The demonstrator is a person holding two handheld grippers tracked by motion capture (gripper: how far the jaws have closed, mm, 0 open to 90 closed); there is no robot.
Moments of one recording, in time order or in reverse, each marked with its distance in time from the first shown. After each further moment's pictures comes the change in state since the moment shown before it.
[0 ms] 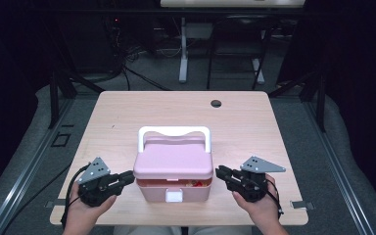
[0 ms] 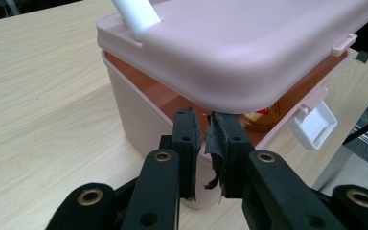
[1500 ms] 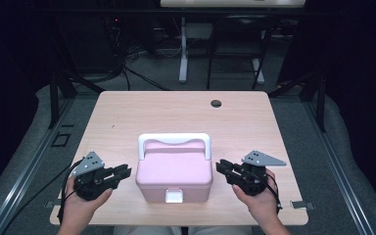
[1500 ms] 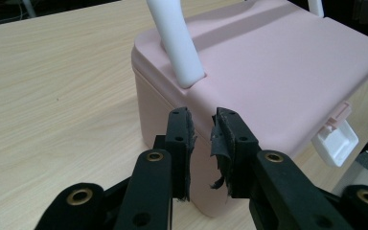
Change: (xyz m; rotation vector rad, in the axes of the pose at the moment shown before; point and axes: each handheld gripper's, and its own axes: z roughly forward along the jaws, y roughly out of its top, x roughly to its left) left arm 0.017 0.008 -0.002 -0.019 0.033 -0.045; right arm -0.009 0.009 0.006 -0.018 -0.015 0.047
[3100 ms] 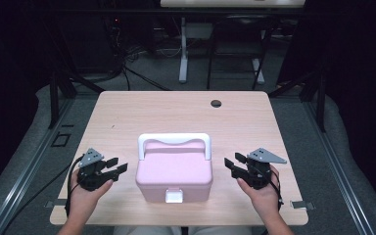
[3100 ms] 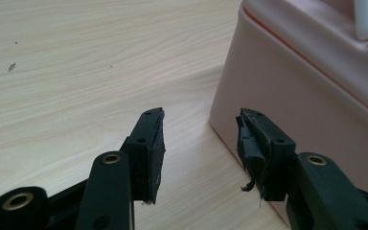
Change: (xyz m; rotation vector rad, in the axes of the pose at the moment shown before) left arm 0.052 -0.037 0.038 0.032 0.125 -0.084; right arm -0.046 -0.024 0.019 -0.005 -0.175 -0.011
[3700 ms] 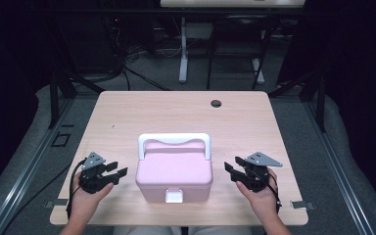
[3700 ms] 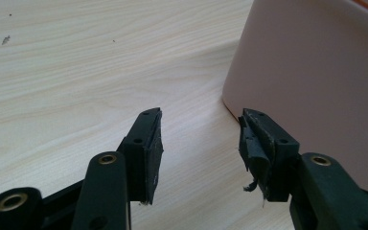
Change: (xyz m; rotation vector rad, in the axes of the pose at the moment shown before) left arm 0.007 -0.017 0.011 0.042 0.013 -0.009; right arm -0.006 -0.019 0.012 0.041 -0.022 -0.019
